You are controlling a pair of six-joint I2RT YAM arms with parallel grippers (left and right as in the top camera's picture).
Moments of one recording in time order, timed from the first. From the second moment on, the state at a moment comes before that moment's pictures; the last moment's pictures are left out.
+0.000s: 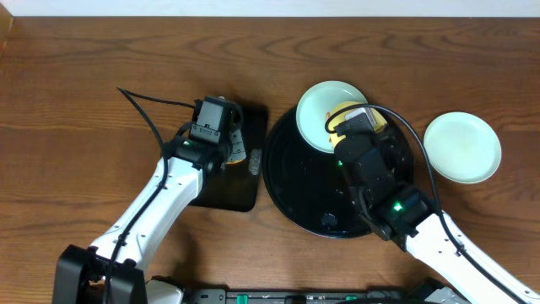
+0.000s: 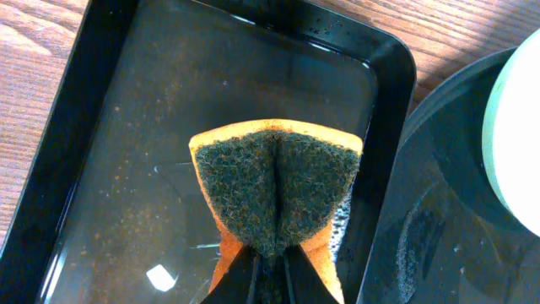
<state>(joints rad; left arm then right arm) -0.34 1.47 0.96 -0.54 -0.06 -0.51 0.66 1.19 0.81 -0.33 0.90 -0.30</state>
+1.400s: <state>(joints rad) -0.34 1.47 0.96 -0.54 -0.06 -0.51 -0.53 1.43 0.81 -0.25 0.17 0.44</state>
